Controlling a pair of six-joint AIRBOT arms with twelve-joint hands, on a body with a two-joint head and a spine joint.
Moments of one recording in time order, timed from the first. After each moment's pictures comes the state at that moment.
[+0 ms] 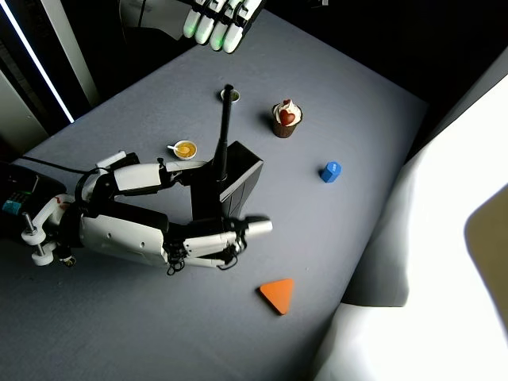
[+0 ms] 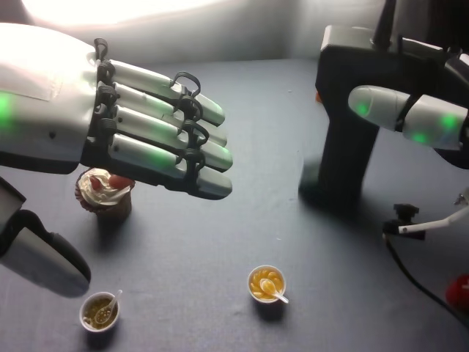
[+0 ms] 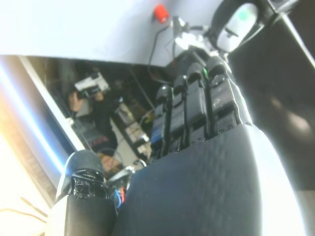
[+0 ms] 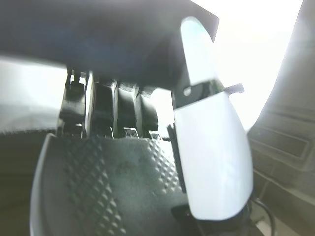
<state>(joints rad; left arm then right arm) -0.07 -0.40 1.11 1.90 -1.12 -0.61 -0.60 -1.19 1.17 0.50 1.07 0.29</state>
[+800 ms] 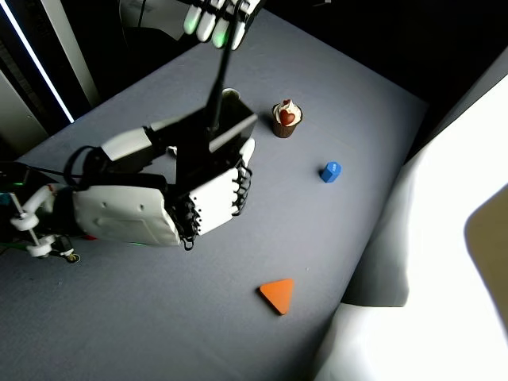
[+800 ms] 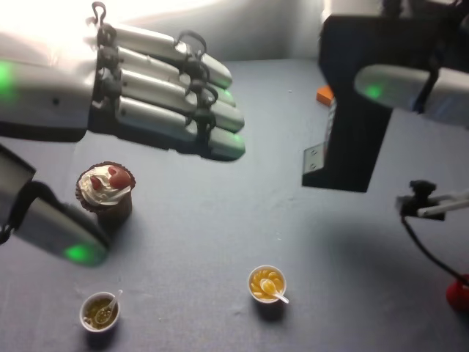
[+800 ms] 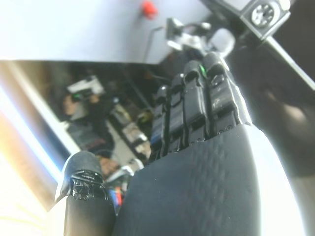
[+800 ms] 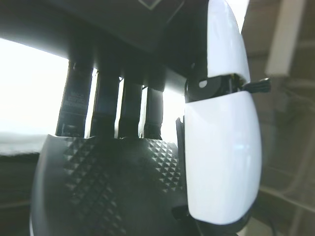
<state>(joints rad) -0.08 -0.39 1.11 1.81 -1.04 -0.54 -0.56 -1.12 1.17 0.29 1.19 0.34</state>
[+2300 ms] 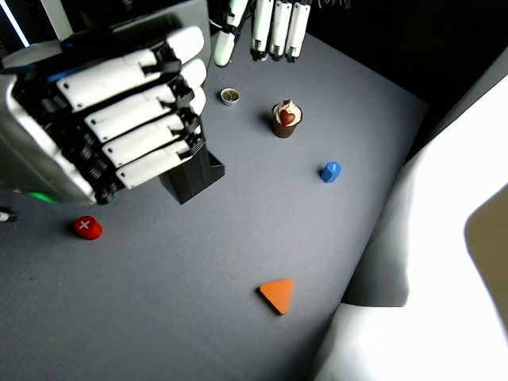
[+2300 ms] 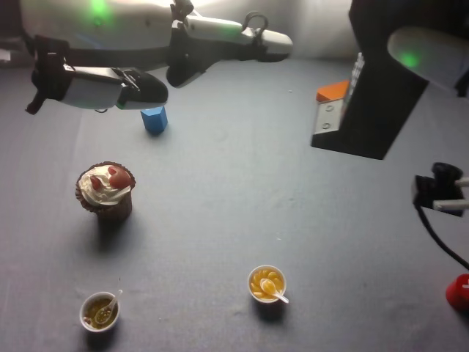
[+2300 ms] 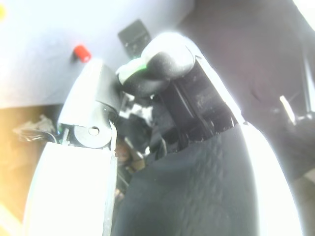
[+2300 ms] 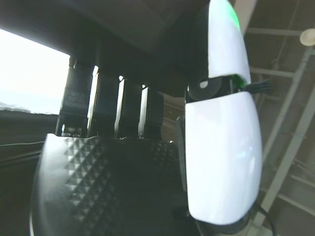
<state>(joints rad) -0.06 -0.51 1.10 1.79 -0.63 -0.54 -0.54 -0.99 0.92 0.36 1.43 0.03</state>
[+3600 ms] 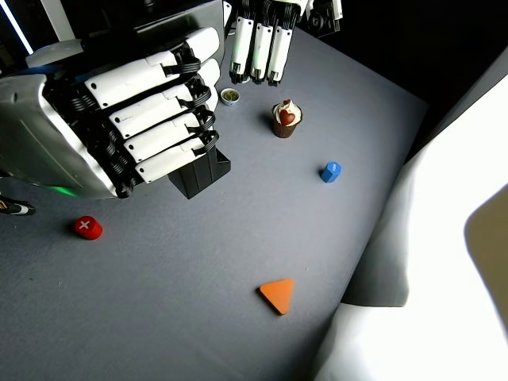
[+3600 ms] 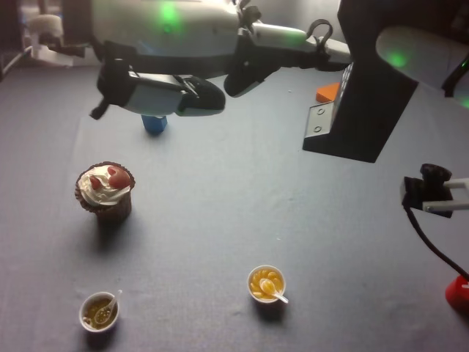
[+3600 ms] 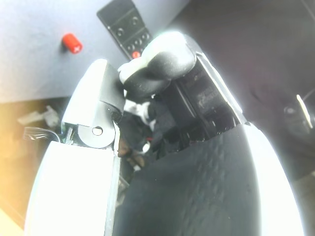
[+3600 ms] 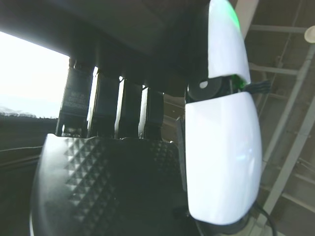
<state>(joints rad) -0.04 -0.59 1.11 1.69 -0.62 -0.50 -0.53 -1.01 0.92 0.36 1.42 0.03</state>
